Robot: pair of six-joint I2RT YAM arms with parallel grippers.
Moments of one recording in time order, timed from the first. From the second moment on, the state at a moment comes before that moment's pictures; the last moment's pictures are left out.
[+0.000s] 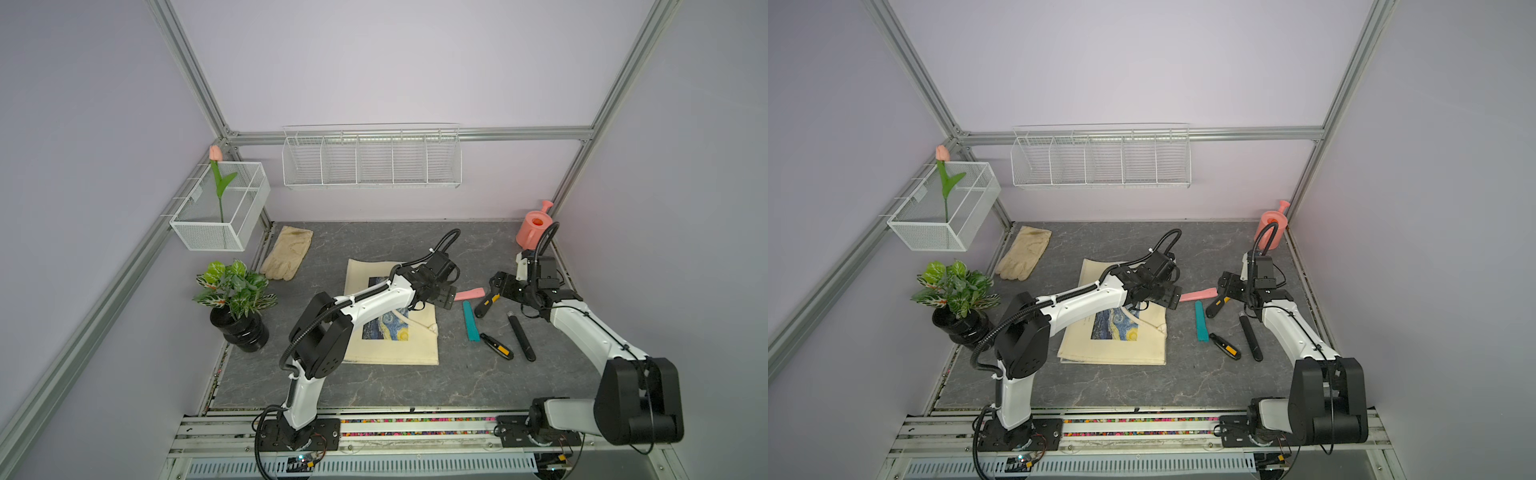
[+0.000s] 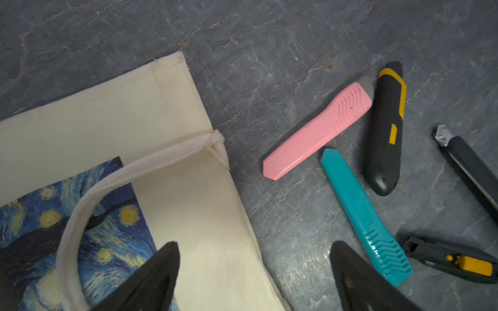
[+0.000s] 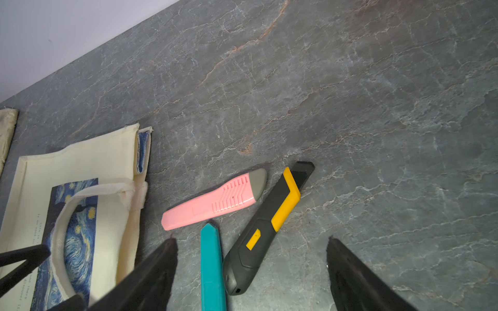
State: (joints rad) left arm -0.94 2.03 1.64 -0.60 -0.14 -0.36; right arm 0.05 1.34 0.83 -0.32 -0.14 0.36
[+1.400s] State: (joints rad) left arm -0.96 2.23 1.78 -0.82 -0.29 -0.47; right arm 0.05 1.34 0.82 -0.31 -0.17 0.35
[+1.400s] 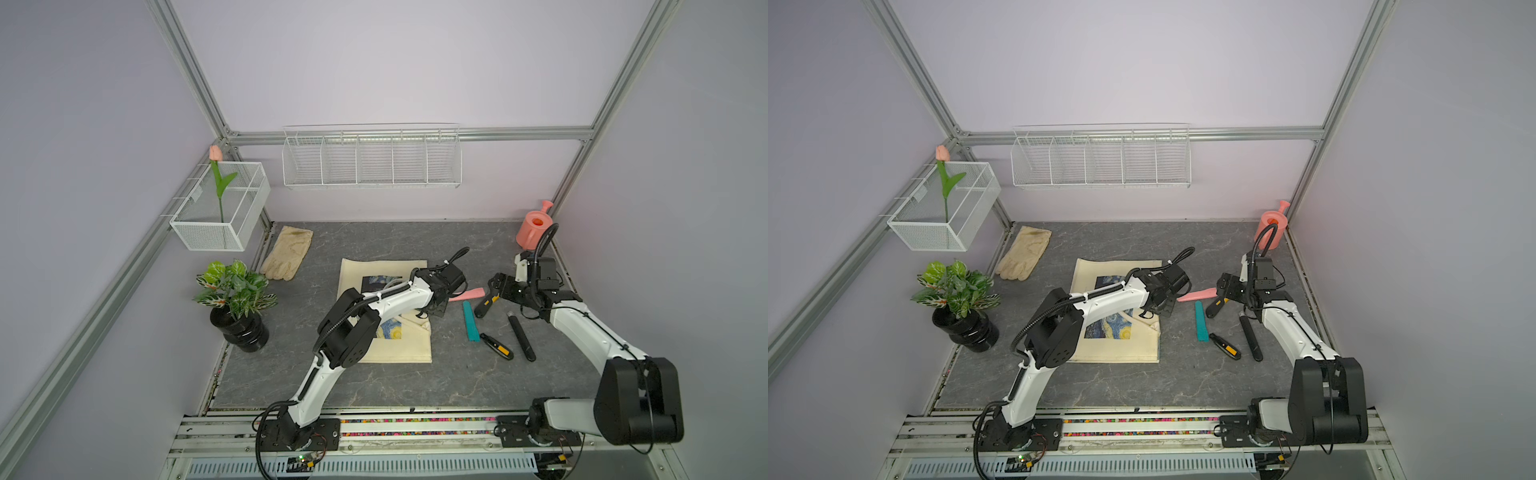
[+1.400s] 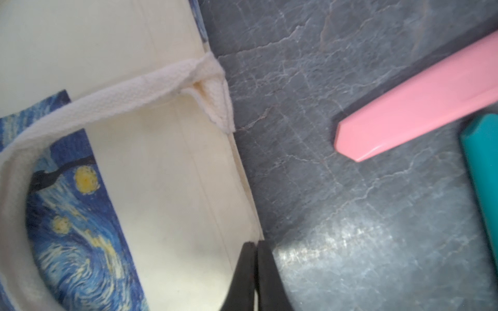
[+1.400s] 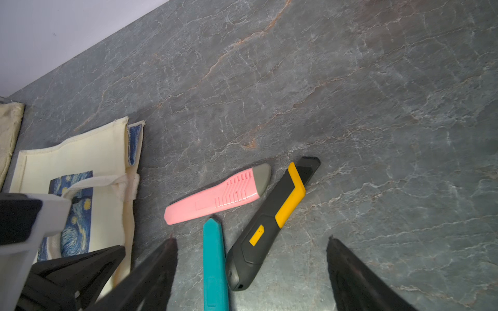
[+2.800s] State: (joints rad) left arm -0.98 1.89 1.97 -1.00 -0.41 -0.36; right arm 0.24 1.49 0.65 0.29 -0.61 0.74
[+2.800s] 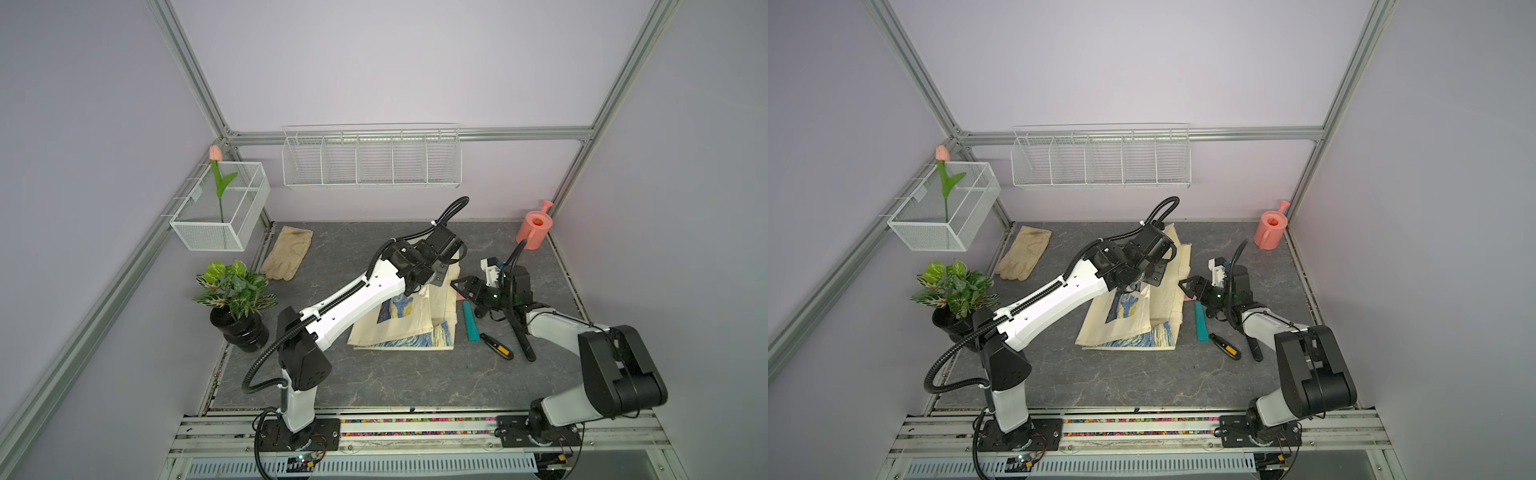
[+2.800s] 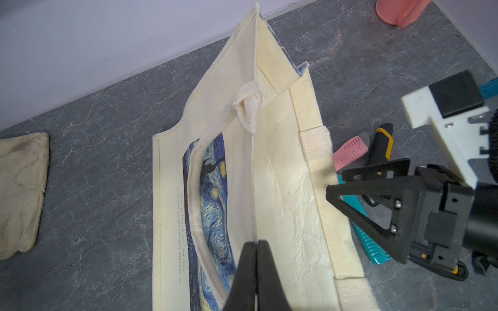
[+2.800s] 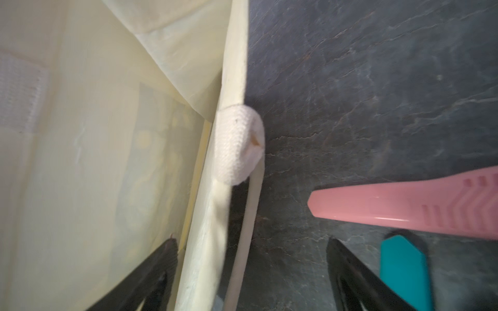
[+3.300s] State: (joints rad) left arm -0.98 1.89 1.99 -0.98 -0.39 -0.36; right arm 0.36 1.63 0.69 0.41 -0.61 0.82
